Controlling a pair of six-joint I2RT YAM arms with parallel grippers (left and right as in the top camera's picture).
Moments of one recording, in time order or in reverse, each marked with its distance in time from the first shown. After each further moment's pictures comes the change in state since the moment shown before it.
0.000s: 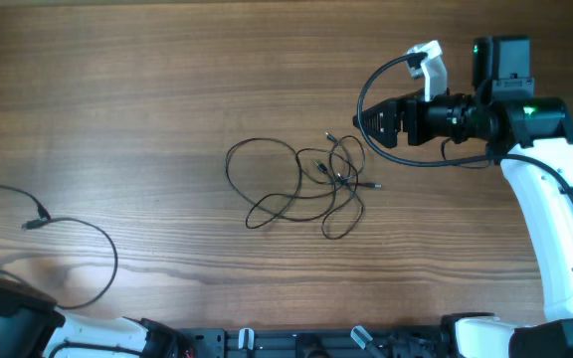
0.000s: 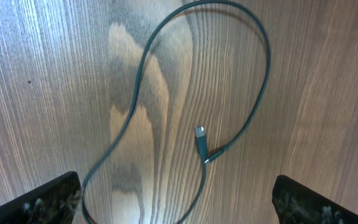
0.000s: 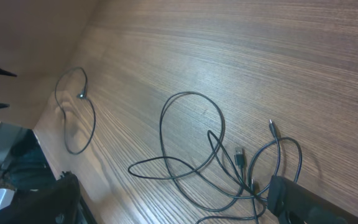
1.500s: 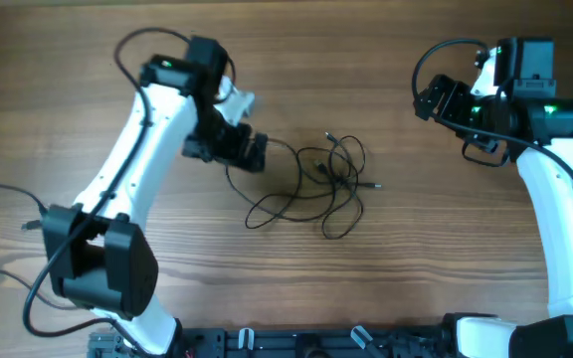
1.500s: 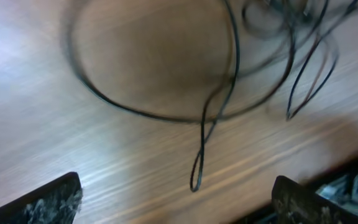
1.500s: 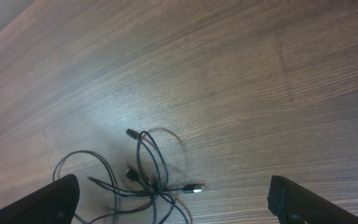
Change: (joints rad) left arm -1.420 0.001 -0.193 -0.055 0.187 0.601; right arm -0.092 0.000 0.000 -0.050 0.576 0.500
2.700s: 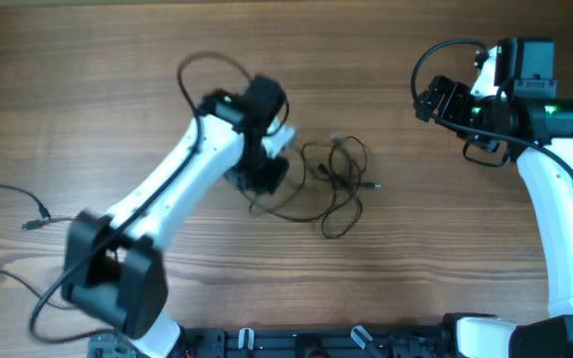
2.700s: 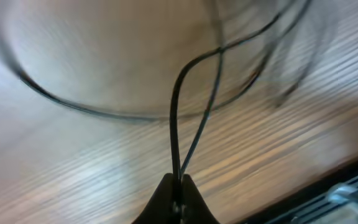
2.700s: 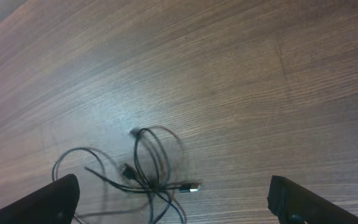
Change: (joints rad) left arm -0.203 -0.047 -0.096 0.087 -0.076 -0.106; right arm -0.001 0.000 0.000 -0.005 0.000 -0.032
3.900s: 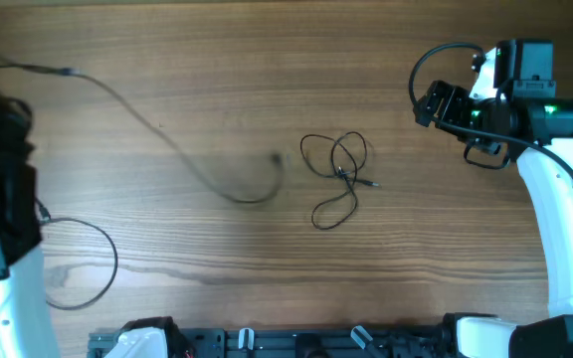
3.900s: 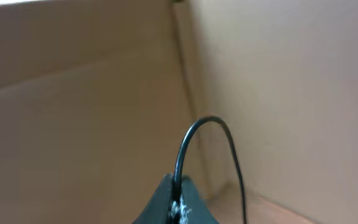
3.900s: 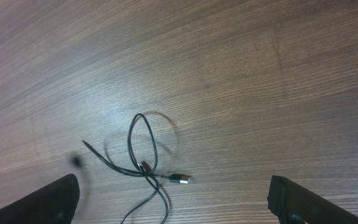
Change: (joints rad) left arm 0.617 -0.523 0.383 0.721 -0.907 0.290; right arm 0.000 0.000 0.000 -0.028 0.003 -0.036
